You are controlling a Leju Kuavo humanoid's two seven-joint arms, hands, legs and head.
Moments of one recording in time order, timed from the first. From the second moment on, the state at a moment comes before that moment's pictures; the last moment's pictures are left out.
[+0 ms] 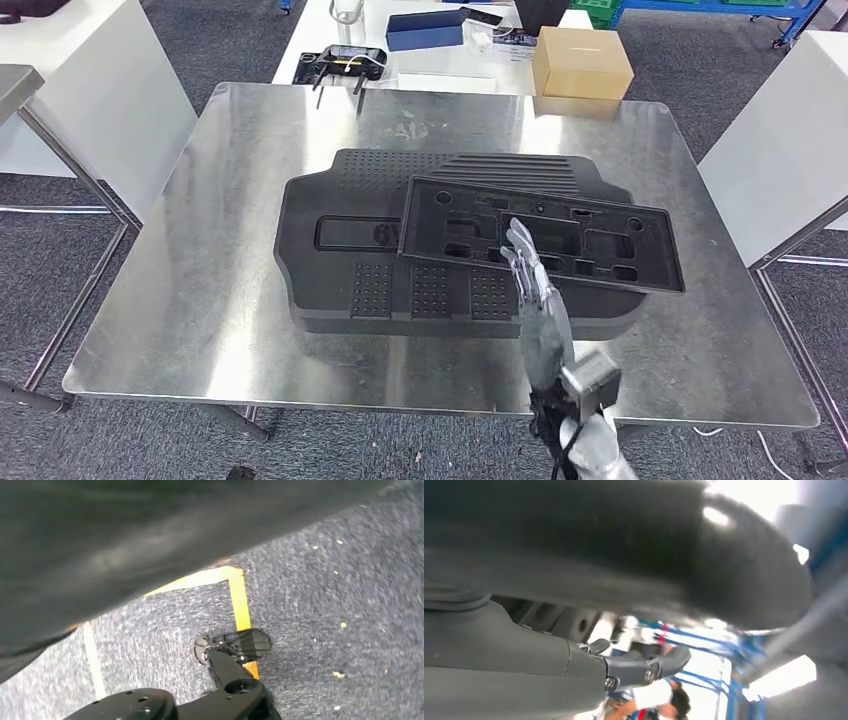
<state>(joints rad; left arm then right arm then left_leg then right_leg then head) -0.09 -0.09 0.88 -0.21 -0.99 0.11 -0.42 0.04 -0.03 0.38 -1.73 -0.02 -0.08 -0.46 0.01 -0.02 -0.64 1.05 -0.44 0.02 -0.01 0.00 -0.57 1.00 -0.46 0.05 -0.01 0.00</state>
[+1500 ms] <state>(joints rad) -0.06 -0.09 0.98 -0.21 -0.97 0.11 -0.43 0.43 0.13 0.08 -2.17 -0.15 0.06 -0.60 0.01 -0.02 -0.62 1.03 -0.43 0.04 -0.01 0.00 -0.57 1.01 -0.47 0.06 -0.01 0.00</state>
